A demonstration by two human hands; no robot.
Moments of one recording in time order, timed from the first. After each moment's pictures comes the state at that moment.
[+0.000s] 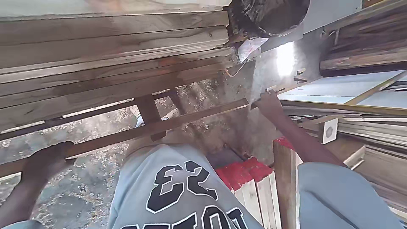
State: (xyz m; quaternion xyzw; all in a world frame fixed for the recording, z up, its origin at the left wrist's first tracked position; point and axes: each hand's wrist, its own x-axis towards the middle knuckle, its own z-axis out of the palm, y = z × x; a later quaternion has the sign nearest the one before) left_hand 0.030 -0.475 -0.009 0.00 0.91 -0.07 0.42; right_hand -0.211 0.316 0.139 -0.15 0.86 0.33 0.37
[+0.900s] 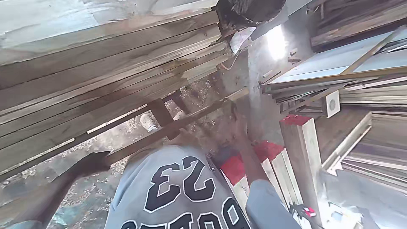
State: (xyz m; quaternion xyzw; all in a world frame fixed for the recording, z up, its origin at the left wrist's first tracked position) left_hand -0.018 -0.491 -0.020 0.06 0.78 0.13 0.61; right_hand -0.047 0.148 0.094 0.33 0.91 -0.12 0.24
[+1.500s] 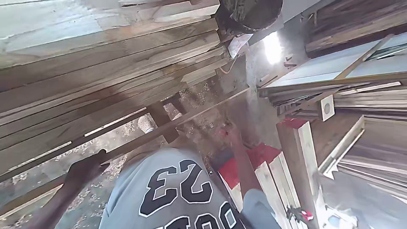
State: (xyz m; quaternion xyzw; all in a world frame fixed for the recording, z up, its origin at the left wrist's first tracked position) left_hand -0.004 -0.461 0.012 0.04 0.88 -0.03 0.48; right_hand -0.017 0.125 0.088 0.45 0.72 -0.51 0.14
